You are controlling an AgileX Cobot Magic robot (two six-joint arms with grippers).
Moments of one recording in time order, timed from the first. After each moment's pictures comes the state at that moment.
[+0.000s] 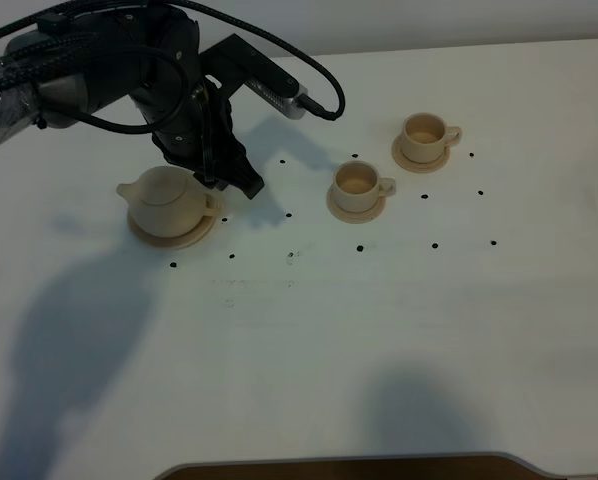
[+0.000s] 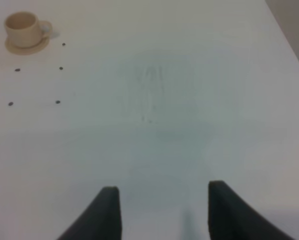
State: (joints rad) left arm -0.47 1.99 -1.54 0.16 0.84 0.25; right arm -0.08 -0.01 -0.49 0.02 1.07 -0.11
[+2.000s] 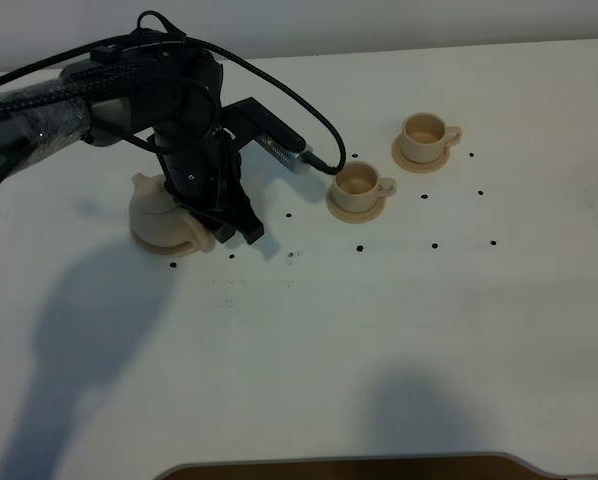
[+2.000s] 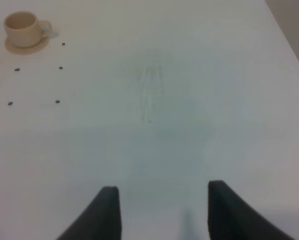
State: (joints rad) left arm -0.46 2.12 -1.55 0.10 0.96 0.37; right arm -0.08 -0.01 -0.49 0.02 1.07 -0.11
